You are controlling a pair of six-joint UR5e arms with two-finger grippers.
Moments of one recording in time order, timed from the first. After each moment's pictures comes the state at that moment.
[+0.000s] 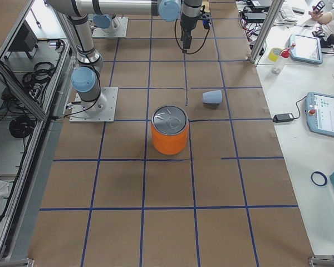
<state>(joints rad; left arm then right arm) -1.56 -1.52 -1.59 -1.58 1.65 0.03 1.55 -1.47 1.48 -1.48 -1.58 -0.06</state>
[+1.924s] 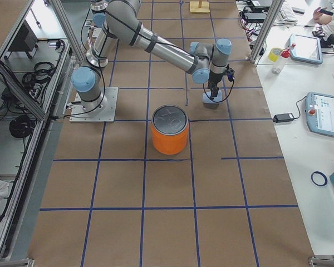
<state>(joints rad) -1.56 -1.52 -1.59 -1.58 1.65 0.03 1.47 -0.96 1.49 -2.08 -1.69 -0.12</state>
